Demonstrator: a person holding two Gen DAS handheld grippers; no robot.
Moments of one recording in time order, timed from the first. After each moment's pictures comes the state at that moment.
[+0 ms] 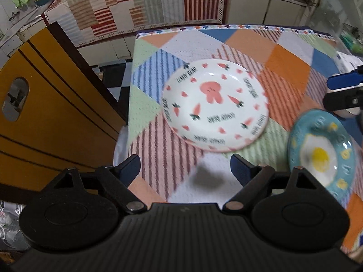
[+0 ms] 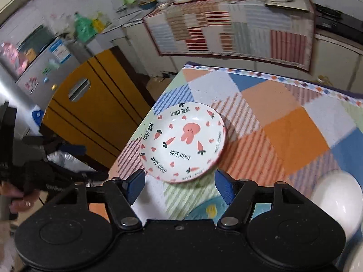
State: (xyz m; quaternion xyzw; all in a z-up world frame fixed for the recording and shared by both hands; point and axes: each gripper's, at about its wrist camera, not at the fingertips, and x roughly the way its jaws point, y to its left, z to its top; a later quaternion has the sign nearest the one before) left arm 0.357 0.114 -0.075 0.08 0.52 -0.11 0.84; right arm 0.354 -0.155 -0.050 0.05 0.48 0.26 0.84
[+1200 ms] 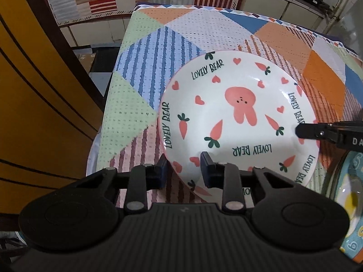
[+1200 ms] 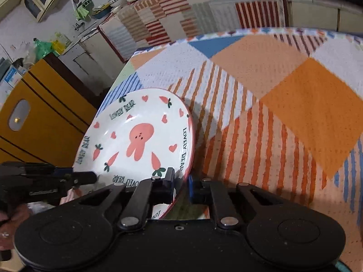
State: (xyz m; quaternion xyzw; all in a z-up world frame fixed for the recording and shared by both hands) left arm 0.438 0.117 -0.179 0.01 0.55 -0.10 0.83; right arm 0.430 -0.142 -0.190 0.15 0.50 0.18 0.84
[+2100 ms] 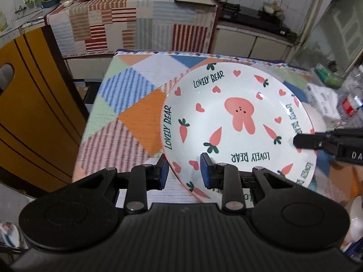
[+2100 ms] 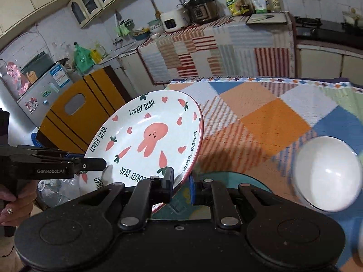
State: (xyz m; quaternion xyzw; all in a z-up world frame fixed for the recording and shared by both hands) left arm 0.295 0.051 -0.075 -0.01 0.44 -0.13 0.89; right arm 0.287 -0.216 -0.090 0.10 0.39 0.23 0.88
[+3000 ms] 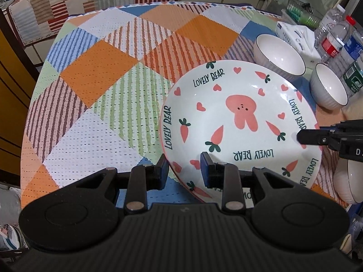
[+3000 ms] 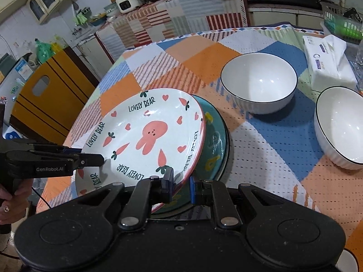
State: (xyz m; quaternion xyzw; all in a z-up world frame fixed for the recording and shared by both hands) left arm 0.265 -0.015 -0.138 0.04 0.52 -0.19 0.83; right arm 0.216 -0.268 -0.141 0.12 0.47 0.14 0.86
